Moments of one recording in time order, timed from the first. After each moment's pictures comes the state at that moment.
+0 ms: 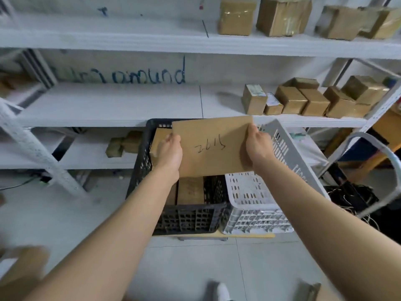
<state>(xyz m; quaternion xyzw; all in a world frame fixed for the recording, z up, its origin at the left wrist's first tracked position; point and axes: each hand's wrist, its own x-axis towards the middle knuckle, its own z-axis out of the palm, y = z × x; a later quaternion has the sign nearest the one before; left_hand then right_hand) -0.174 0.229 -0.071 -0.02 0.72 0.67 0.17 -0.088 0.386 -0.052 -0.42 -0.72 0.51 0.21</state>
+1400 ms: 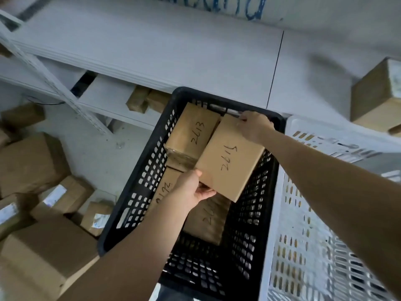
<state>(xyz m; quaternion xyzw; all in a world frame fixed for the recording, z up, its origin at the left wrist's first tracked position) -0.363 0.309 -0.252 -0.41 0.48 0.69 0.35 -0.447 0.493 -0.222 -0.17 -0.95 0.18 -0.19</state>
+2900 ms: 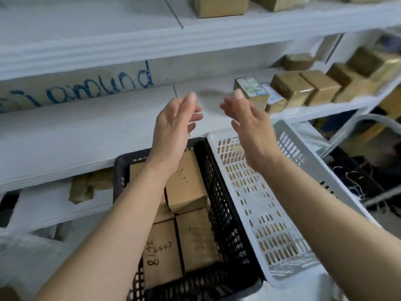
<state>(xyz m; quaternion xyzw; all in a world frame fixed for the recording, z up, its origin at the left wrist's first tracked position) -0.375 0.363 -0.039 0.27 0.66 0.67 0.19 -0.283 0.467 -0.044 -0.28 -0.67 0.61 0.32</state>
